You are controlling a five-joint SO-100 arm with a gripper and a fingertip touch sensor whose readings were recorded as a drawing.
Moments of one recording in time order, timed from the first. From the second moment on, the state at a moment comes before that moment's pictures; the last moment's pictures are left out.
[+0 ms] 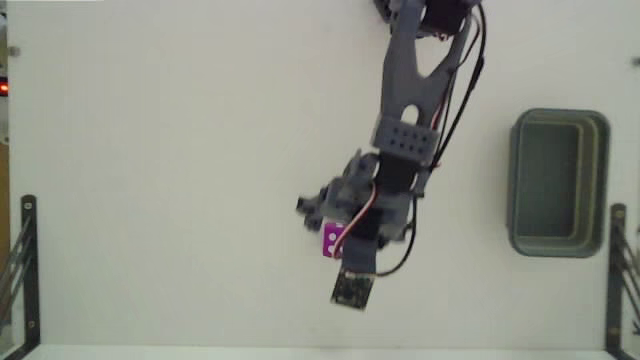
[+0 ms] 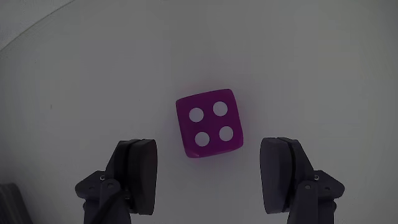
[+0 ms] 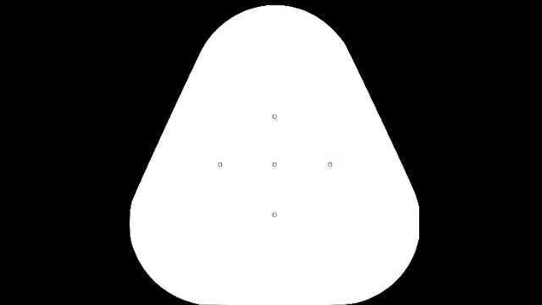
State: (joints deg) arm 14.5 86.8 87.3 59.2 -0.3
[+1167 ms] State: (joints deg) arm 14.5 72.6 71.3 59.9 -0.3
